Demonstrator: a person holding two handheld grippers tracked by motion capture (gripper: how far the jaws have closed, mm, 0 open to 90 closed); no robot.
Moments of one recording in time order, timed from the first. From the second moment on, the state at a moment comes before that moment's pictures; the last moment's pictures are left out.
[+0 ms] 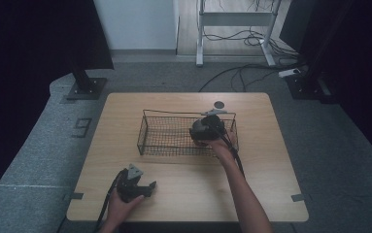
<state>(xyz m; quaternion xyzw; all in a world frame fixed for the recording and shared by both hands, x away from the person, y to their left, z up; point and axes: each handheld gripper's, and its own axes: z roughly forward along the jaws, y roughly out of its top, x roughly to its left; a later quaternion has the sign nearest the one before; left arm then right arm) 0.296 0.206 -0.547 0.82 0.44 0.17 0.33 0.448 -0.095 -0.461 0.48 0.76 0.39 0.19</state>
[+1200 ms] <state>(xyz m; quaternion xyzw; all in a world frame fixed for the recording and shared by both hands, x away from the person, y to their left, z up) 0.296 0.206 -0.547 0.82 0.44 0.17 0.33 0.454 -0.087 -0.482 0.49 0.78 0.34 0.19</state>
